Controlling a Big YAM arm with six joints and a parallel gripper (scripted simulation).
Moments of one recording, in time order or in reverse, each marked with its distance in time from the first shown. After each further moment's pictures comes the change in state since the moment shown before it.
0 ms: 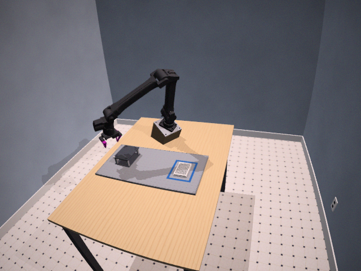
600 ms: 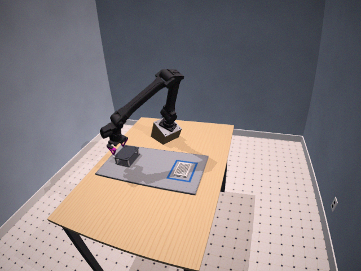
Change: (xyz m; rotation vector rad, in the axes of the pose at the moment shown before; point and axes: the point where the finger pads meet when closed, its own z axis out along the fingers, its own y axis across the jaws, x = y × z) arm 0.076 -0.005 0.000 -0.012 0.009 -0.290
